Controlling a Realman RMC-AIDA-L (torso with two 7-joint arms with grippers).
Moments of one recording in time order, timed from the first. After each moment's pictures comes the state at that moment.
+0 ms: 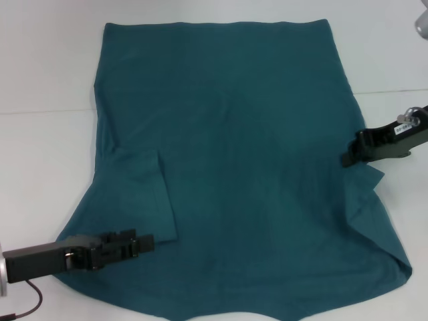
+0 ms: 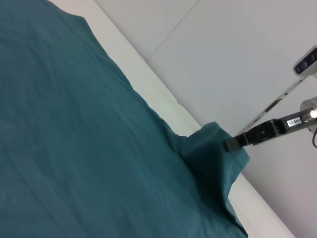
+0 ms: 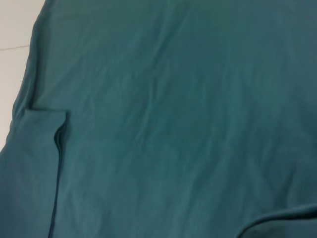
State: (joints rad) left arm -0.47 -2.15 0.51 0.74 2.16 1.65 -1.85; right arm 0.84 1.92 -0.70 -0.78 -2.62 -1.48 2.64
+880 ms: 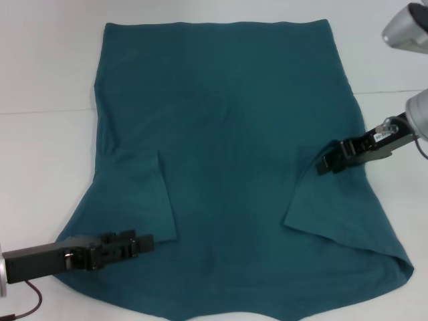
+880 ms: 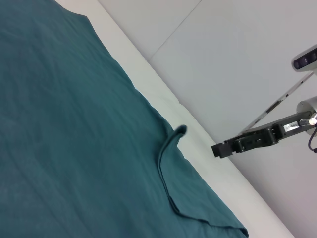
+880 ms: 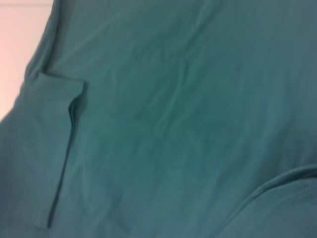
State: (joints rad) left arm -0.47 -2.15 0.51 0.74 2.16 1.65 -1.85; right arm 0.86 1.95 -0.79 -0.79 -2.60 -1.45 2.57
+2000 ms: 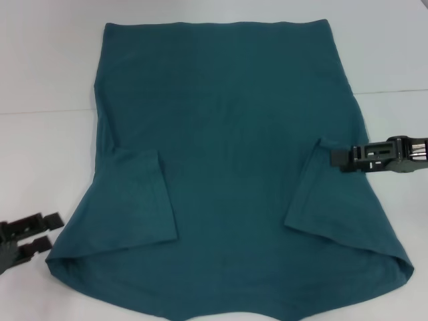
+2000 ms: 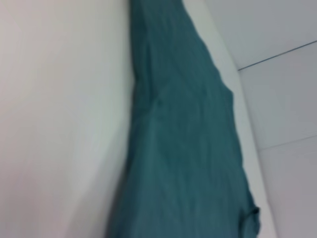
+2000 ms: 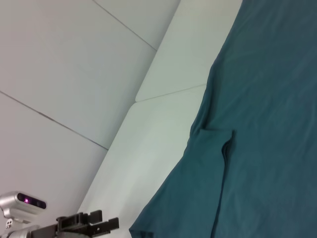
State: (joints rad) left arm -0.38 -2.10 0.33 0.82 2.21 1.60 -2.39; right arm 0.61 1.88 -0.62 -0.72 -2.09 -1.72 2.30
